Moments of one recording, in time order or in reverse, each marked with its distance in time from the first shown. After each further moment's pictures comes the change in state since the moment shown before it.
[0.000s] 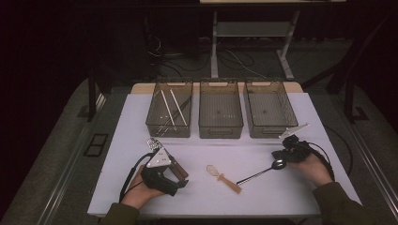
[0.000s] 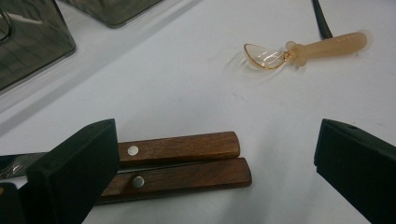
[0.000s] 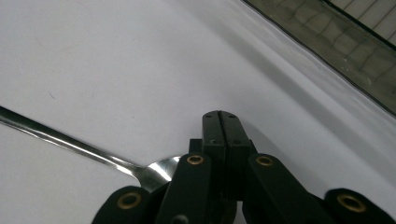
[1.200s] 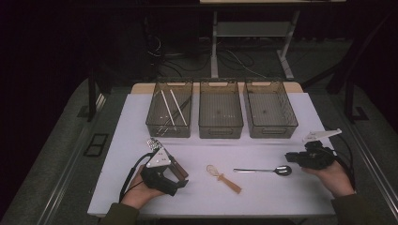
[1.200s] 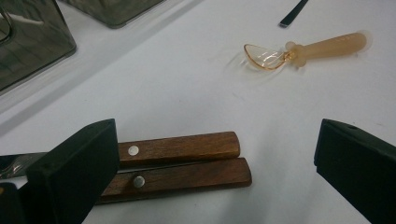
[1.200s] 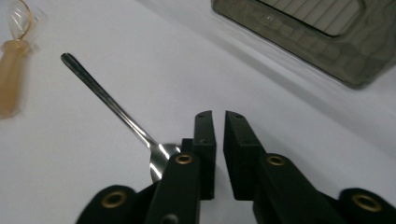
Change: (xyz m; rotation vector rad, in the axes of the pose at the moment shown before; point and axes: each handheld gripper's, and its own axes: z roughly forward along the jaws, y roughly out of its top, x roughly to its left) left arm 0.000 0.000 0.000 -0.003 -0.002 0.000; right arm -0.004 -0.038 -0.050 -0.160 0.022 0.091
